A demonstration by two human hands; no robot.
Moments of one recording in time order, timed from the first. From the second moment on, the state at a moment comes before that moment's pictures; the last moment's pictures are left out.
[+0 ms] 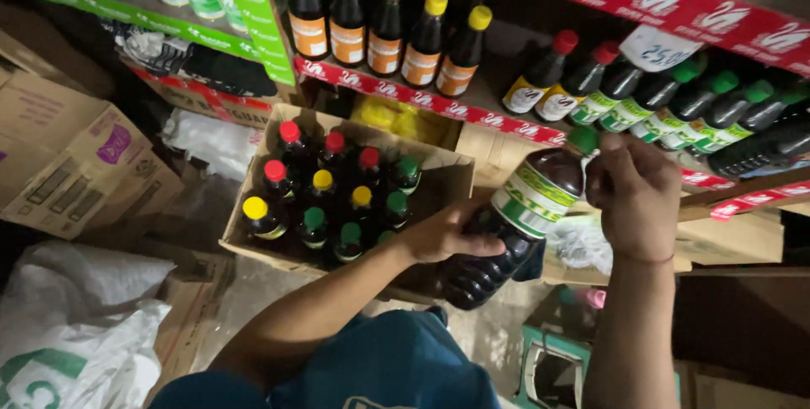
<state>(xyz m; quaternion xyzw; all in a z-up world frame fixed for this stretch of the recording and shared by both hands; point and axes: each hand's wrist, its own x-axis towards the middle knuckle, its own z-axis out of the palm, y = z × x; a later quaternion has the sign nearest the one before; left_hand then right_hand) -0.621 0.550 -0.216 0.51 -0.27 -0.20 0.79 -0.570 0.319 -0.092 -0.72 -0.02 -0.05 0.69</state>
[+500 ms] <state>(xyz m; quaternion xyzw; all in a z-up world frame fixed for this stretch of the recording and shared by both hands) -0.629 0.553 -0.213 -0.04 -0.20 -0.37 0.91 -0.650 0.270 -0.286 -0.65 0.11 0.03 0.75</state>
